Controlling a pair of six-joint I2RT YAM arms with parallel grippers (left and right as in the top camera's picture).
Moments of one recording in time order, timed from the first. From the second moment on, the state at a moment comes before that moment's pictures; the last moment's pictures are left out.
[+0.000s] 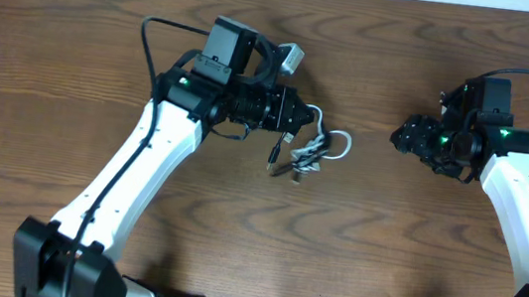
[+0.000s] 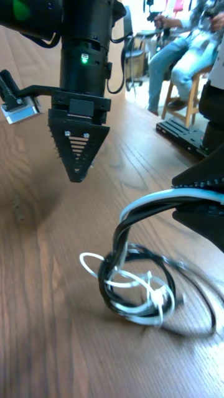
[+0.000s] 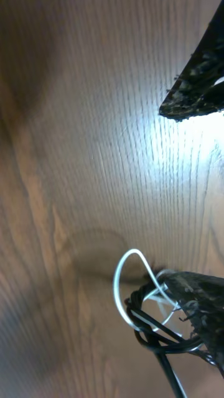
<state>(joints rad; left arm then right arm) -0.37 1.59 1.36 -0.69 0.77 -0.36 0.02 1.53 1.12 -0.77 -0.29 0.39</state>
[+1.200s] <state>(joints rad) -0.31 1.88 1.36 -0.63 0.34 -0.28 0.02 1.53 1.12 -0.78 -0.23 0.39</state>
